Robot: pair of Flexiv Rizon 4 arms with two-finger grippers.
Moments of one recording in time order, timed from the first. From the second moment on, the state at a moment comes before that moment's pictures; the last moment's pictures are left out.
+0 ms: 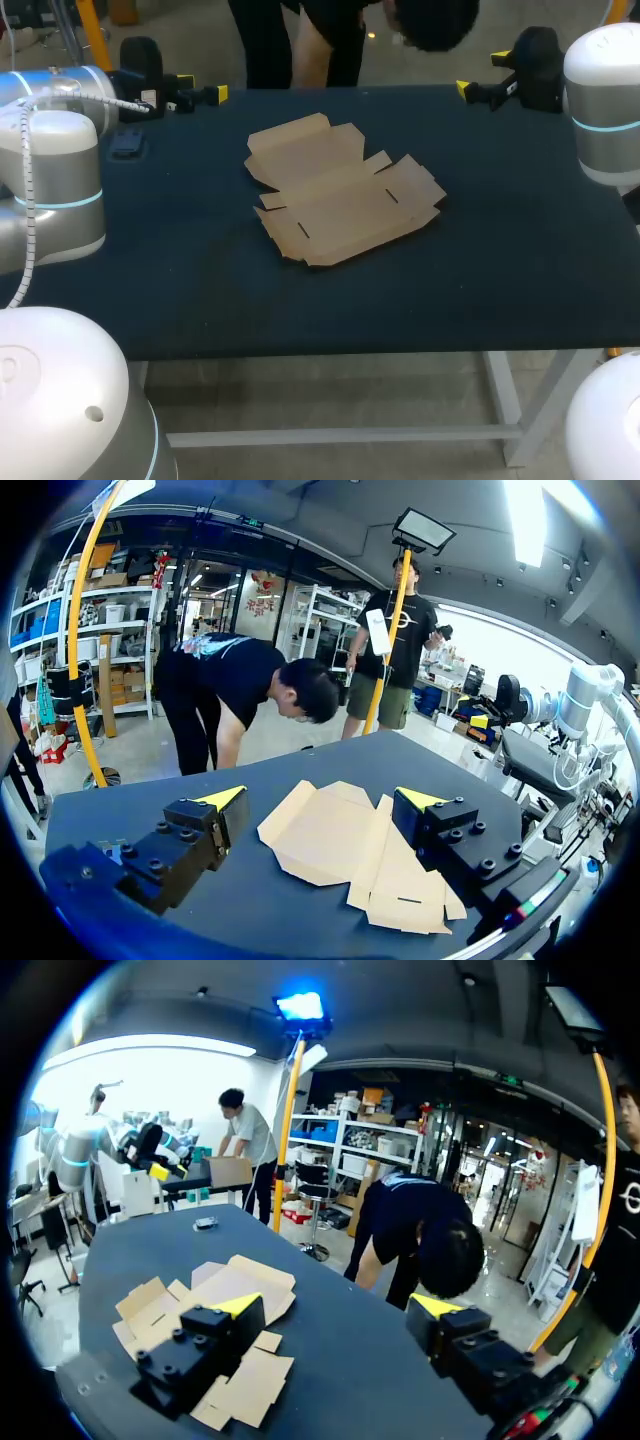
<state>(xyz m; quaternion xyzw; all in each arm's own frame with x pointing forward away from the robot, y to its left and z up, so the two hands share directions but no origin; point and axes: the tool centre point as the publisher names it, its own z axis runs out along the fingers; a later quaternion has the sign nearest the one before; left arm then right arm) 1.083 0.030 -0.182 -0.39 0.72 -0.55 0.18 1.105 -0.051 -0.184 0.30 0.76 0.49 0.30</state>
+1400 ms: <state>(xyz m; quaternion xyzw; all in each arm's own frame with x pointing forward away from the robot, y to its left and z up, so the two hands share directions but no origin) 1.034 0.032 -0.183 -0.59 0.66 -0.46 0.01 1.050 -0.079 -0.216 0.51 0.74 0.41 0.14</state>
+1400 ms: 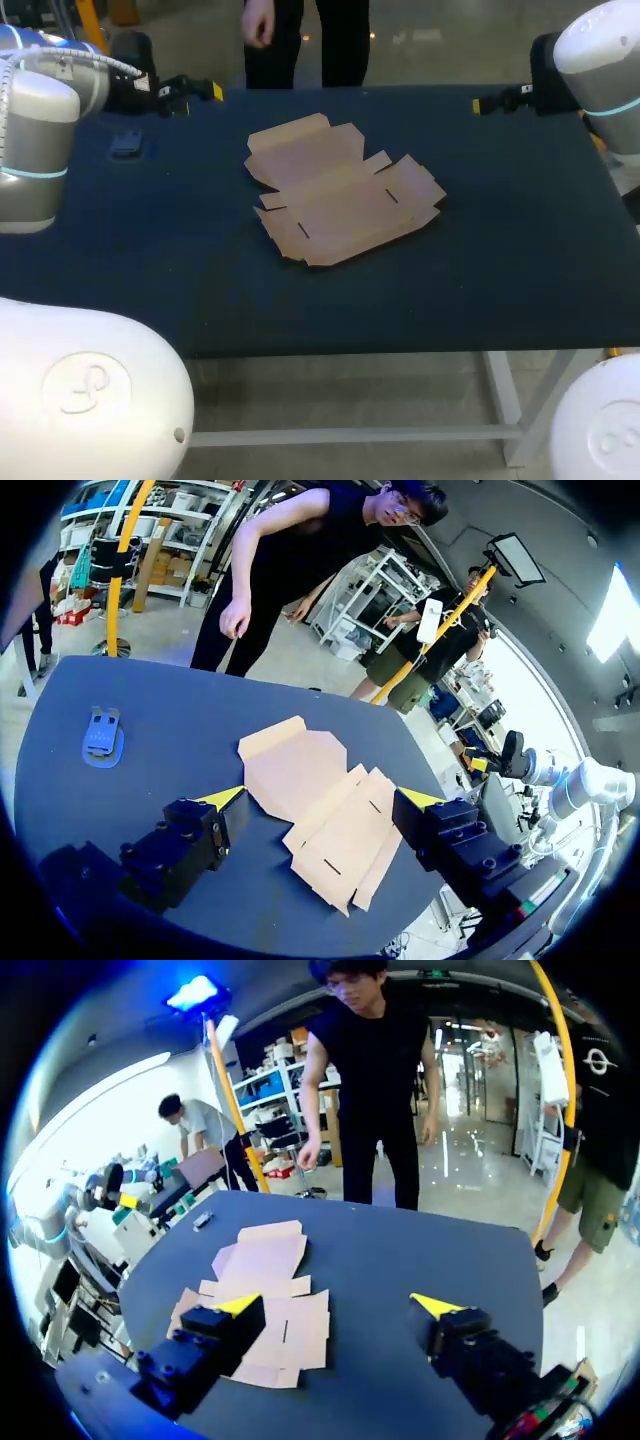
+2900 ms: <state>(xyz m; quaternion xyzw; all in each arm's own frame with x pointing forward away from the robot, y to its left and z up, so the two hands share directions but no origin) 1.012 0.036 -0.220 -0.71 0.62 -0.31 -0.17 1.041 -0.081 -0.261 0.58 0.78 0.23 -0.04</state>
